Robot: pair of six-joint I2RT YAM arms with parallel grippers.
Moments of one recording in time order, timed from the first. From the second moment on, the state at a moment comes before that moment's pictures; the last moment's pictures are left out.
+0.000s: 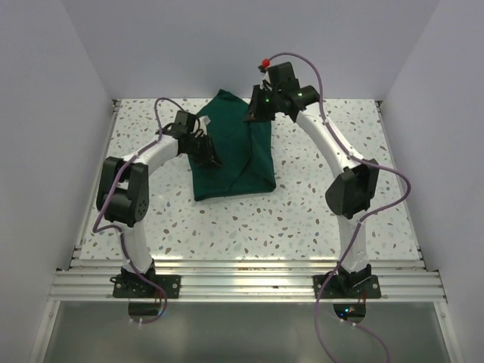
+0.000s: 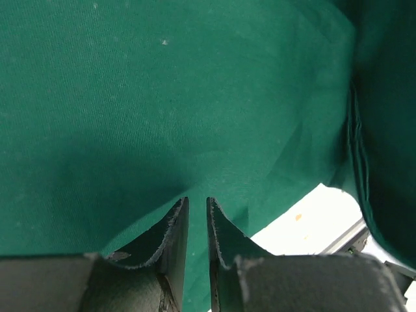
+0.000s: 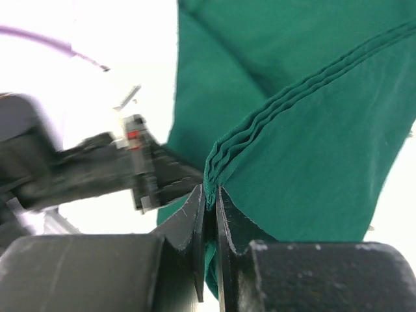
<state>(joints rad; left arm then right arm) -0.26 1.93 1.40 -0.47 0.47 -0.47 0.45 2.11 2.23 -0.82 -0.25 0.49</state>
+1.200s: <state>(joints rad) -0.08 1.89 1.26 -0.58 0.29 -0.46 0.71 2.43 2.42 -0.78 -0.33 0.52</state>
